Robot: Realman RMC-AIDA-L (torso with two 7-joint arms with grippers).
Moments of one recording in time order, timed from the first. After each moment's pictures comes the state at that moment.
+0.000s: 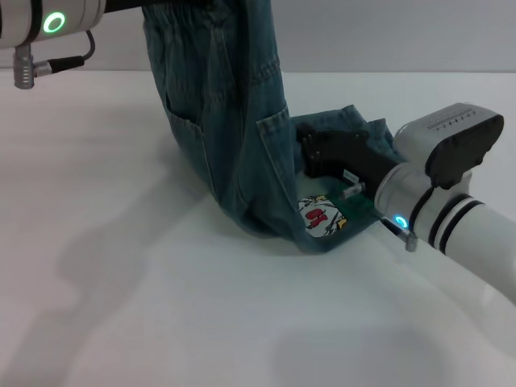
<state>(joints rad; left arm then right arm) -0.33 -2.06 -1.61 -1.99 -0.67 1.04 -2.84 0.55 2.09 0.96 0.53 -2.91 -0.56 0.53</state>
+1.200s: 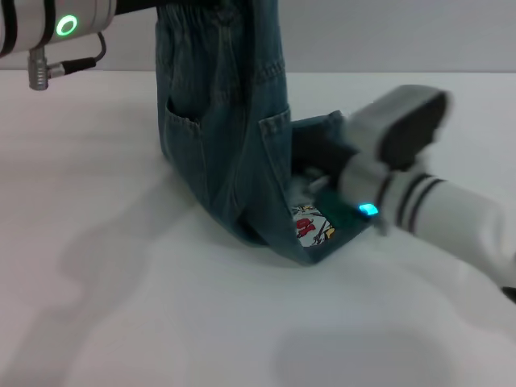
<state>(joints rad) -0.33 -2.06 -1.59 -1.93 -0.70 0.97 -2.82 0.67 2.09 0.88 0.49 -2.91 -0.54 0.55</state>
